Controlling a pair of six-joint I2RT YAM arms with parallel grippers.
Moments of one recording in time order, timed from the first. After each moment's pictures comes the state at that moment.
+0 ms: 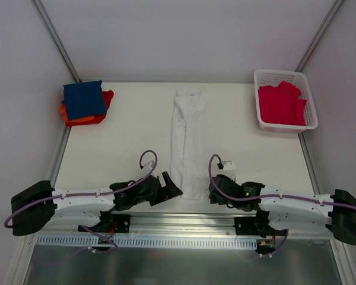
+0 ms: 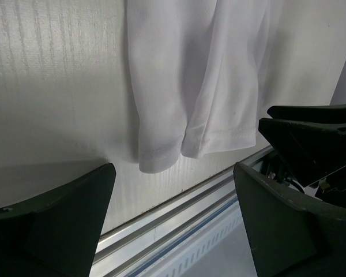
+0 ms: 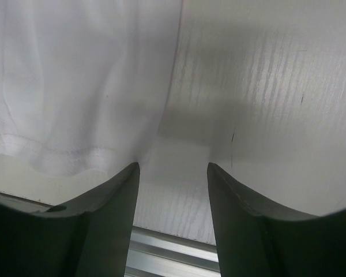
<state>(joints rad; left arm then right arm) -1.16 1.04 0.27 0.01 -0.19 -1.35 1.20 0.97 0.43 -0.57 0.42 1.00</state>
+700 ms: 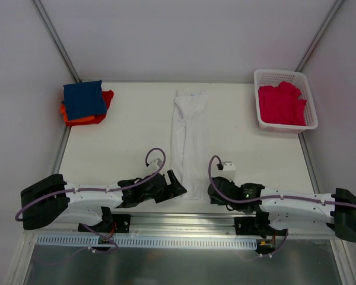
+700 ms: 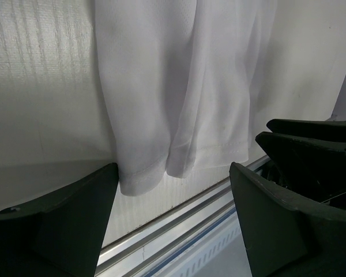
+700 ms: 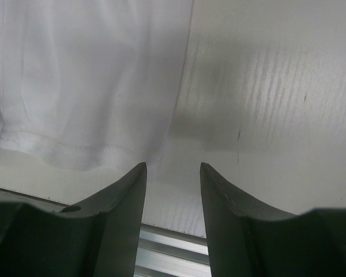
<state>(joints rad) -1.16 1.18 0.34 0.08 -0.19 -1.32 1.25 0.93 0.45 -0.61 0.48 1.04</state>
